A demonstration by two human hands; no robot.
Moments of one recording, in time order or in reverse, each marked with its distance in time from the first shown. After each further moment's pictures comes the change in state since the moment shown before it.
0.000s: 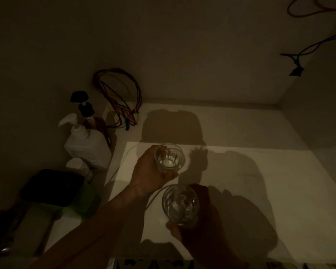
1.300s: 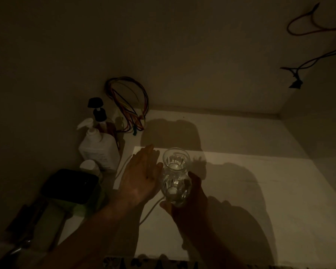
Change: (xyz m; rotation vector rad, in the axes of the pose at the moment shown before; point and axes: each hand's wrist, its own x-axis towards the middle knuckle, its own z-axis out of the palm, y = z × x) left_hand -0.025 0.010 -0.051 0.307 -0.018 0.044; right_hand 0.036 -0.013 0.042 -0.114 0.107 0.094
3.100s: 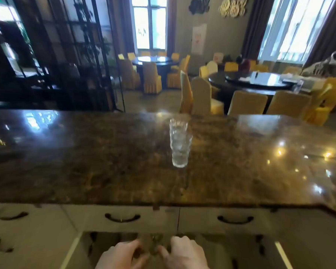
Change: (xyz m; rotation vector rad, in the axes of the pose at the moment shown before) left_hand -0.223 0.627 -0.576 0.241 -0.383 -0.087; right_hand -0.130 -0.647 -0.596 -0.568 -0.696 0.272
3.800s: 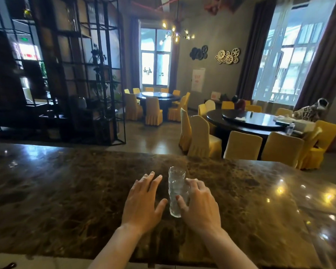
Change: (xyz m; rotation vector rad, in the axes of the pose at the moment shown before) left_hand 0.116 0.118 -0.161 0.183 0.684 0.221; right_hand -0.013 -0.044 -0.215 0.065 0.995 -0.311
